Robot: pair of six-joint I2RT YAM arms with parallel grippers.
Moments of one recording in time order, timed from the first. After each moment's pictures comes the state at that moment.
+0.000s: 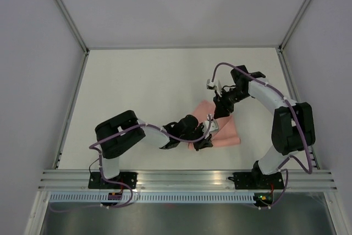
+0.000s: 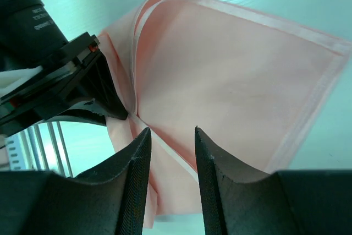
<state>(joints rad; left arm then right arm) -1.10 1.87 0.78 0.56 0.31 0.02 0.24 1.71 1.22 -0.98 -0.80 -0.91</state>
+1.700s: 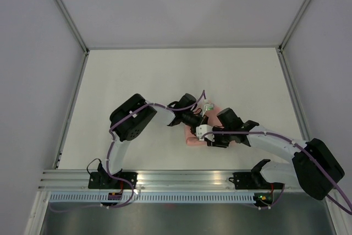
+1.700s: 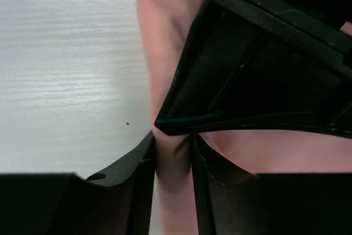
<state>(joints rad) -0.82 2.15 1.10 0.28 0.98 -0.37 0.64 1.20 0.50 -0.38 -0.38 -0.89</state>
